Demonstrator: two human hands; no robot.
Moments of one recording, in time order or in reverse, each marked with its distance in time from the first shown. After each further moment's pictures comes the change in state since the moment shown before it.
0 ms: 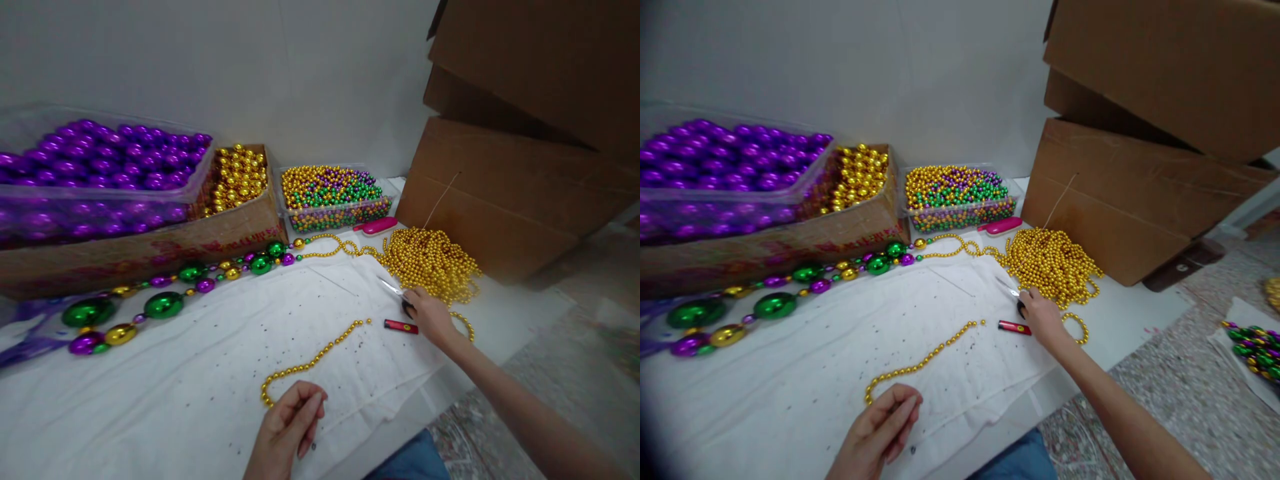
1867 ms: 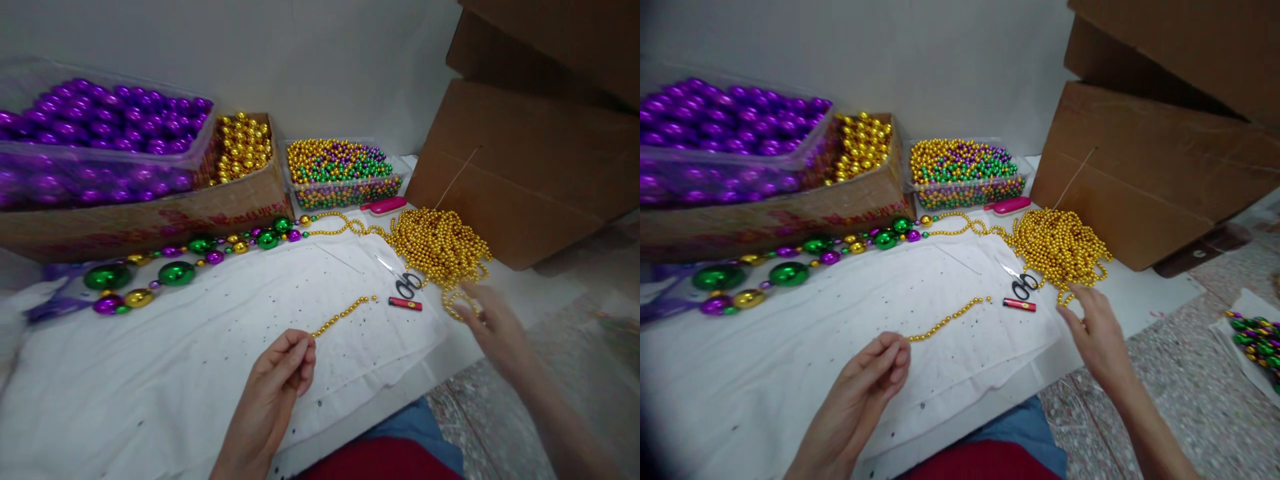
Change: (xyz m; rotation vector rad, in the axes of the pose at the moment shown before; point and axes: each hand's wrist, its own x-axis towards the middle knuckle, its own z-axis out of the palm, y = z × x) left_hand 0.000 0.032 -0.005 -0.349 -0.076 0.006; right_hand -0.092 0.021 -0.046 0.482 0.304 0.130
